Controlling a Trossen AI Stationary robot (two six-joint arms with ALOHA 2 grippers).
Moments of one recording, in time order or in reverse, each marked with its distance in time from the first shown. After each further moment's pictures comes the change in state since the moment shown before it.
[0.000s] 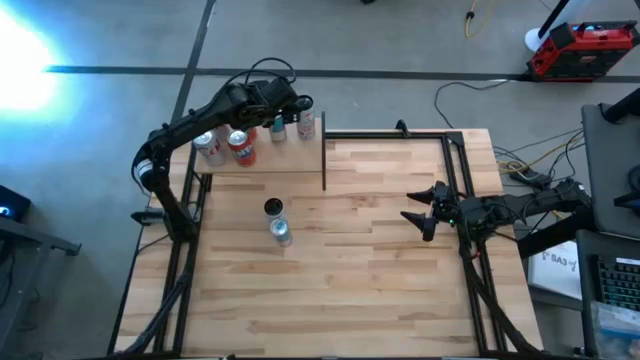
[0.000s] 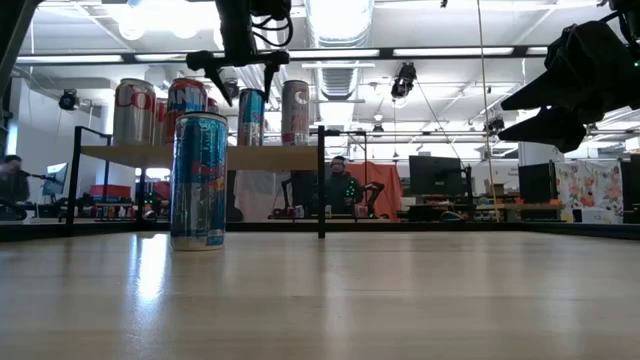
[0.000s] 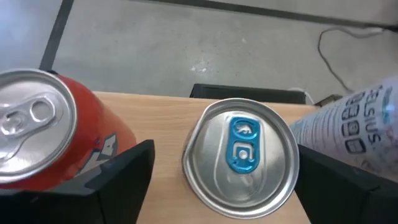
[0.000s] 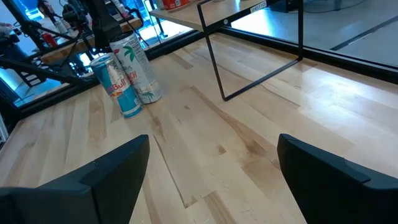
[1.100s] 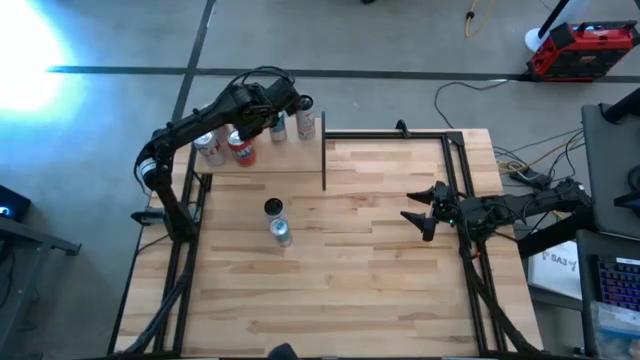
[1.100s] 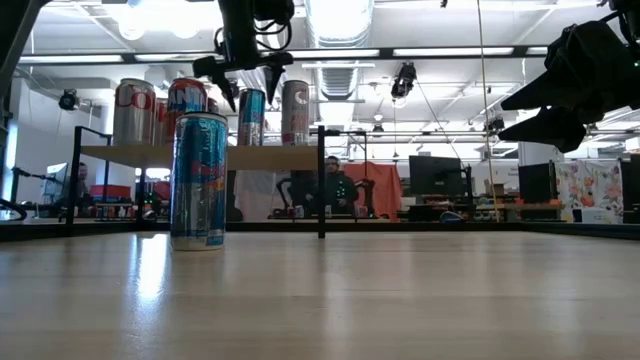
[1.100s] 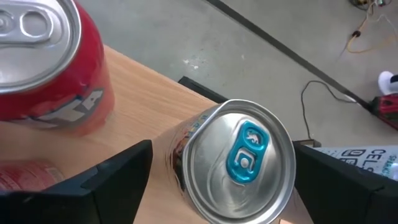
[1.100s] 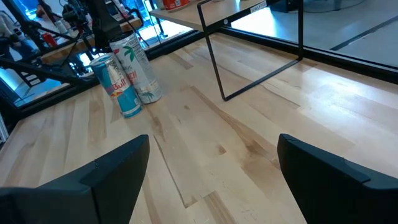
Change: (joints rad) left arm 0.000 0.022 0.002 0.017 0.006 -0.426; right arm 0.000 0.000 0.000 0.000 0.000 0.000
